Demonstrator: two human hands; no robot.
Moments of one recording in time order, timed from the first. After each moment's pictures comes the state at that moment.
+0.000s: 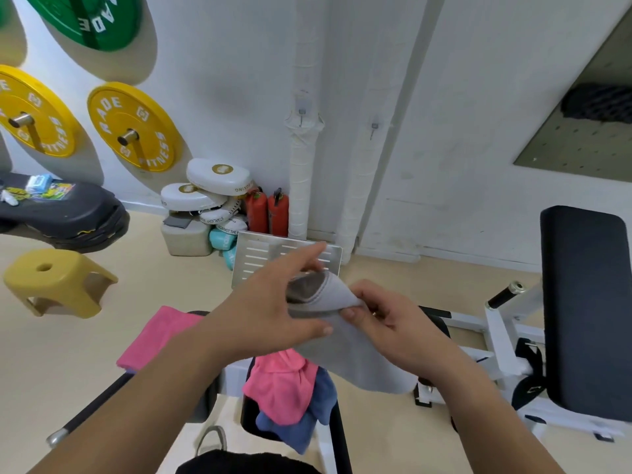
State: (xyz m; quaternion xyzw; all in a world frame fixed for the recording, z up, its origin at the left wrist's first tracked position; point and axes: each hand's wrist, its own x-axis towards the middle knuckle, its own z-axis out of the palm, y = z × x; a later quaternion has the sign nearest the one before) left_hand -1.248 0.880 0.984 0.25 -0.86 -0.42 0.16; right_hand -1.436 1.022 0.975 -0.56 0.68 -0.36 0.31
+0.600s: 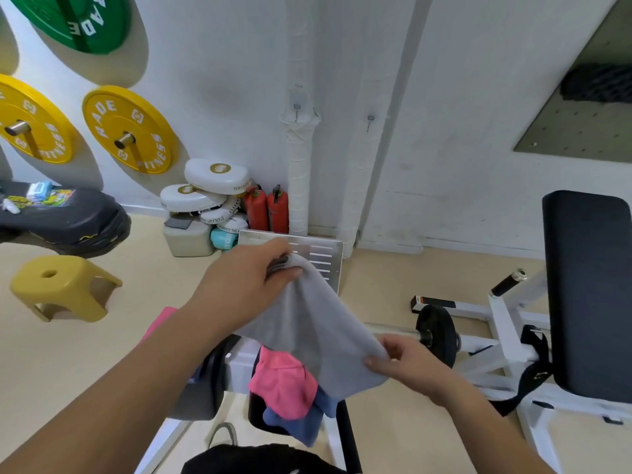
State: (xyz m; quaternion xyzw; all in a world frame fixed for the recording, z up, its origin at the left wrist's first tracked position) left_hand -1.250 0.855 0.984 0.34 -0.90 -0.21 0.19; right_hand -1.481 1.066 0.840 -0.37 0.77 -0.26 0.45
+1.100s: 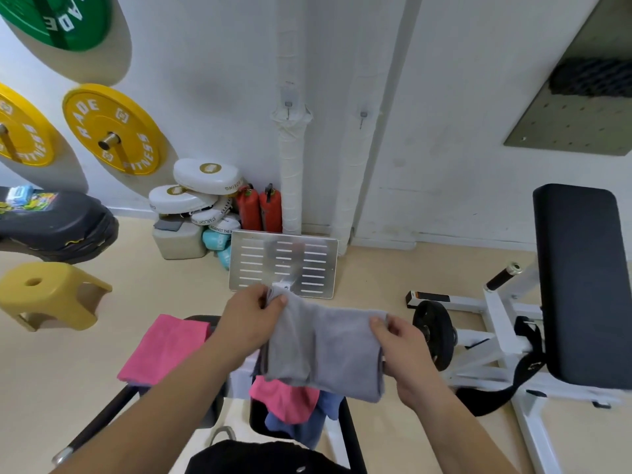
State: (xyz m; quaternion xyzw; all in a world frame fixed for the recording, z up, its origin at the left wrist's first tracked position) left_hand -1.253 0.849 0.897 0.50 -0.74 -0.42 0.14; right_hand -1.433 1.029 0.858 -0.09 0.75 -0.54 0.38
